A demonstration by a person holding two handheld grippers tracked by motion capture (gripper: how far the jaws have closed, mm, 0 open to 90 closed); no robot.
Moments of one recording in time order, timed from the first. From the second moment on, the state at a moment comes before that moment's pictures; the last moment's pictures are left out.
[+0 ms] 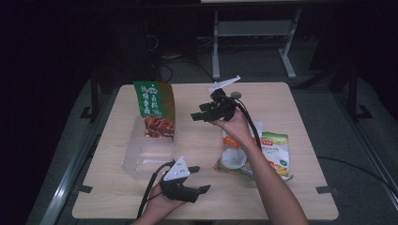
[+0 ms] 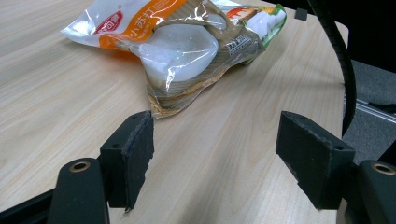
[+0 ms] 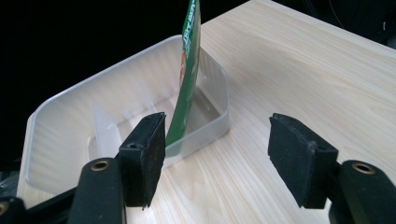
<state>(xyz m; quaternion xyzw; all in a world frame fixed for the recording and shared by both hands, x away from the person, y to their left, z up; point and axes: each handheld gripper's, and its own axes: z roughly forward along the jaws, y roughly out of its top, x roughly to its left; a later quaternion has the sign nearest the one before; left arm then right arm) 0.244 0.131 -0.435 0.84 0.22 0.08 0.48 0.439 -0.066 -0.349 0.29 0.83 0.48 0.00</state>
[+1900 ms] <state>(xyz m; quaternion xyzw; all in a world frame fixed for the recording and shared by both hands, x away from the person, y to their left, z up) 0.242 0.129 -0.435 0.84 0.23 0.07 0.48 0.376 -0.196 -0.373 0.37 0.82 0.42 0.04</state>
